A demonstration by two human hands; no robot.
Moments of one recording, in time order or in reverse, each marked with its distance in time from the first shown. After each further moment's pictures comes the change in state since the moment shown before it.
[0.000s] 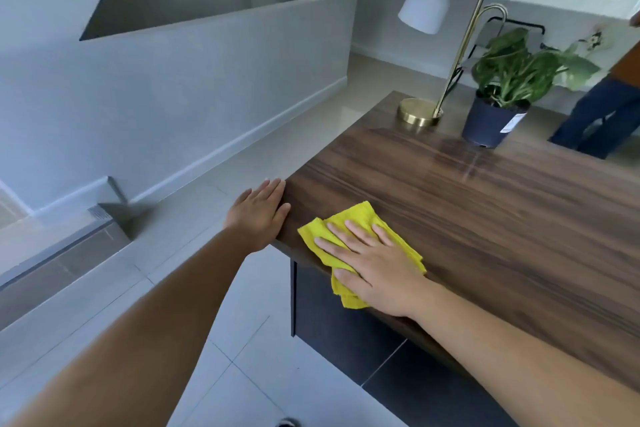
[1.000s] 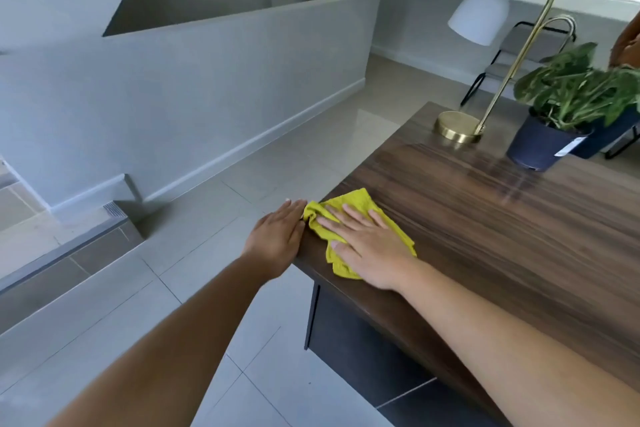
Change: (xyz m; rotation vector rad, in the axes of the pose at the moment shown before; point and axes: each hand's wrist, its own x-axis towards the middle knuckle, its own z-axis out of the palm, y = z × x) left_hand 0.006 -0.037 0.003 -0.290 0.029 0.035; right_hand 0.113 -0.015 -0.012 0.067 -0.026 0.031
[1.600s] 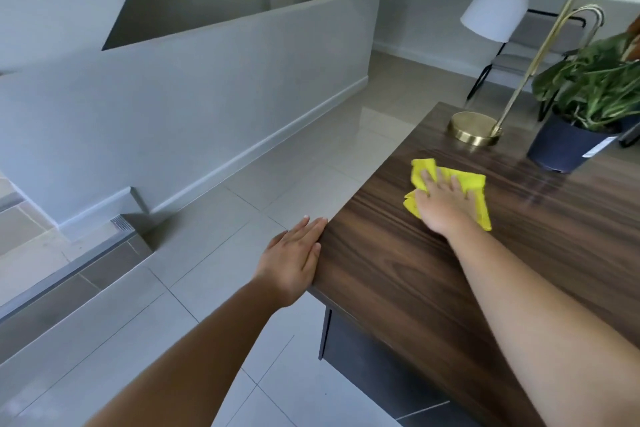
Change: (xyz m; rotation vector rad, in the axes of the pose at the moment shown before) left_hand 0.006 0.000 -0.005 0.058 -0.057 0.066; right_hand 0.061 0.116 -0.028 0.034 0.102 0.729
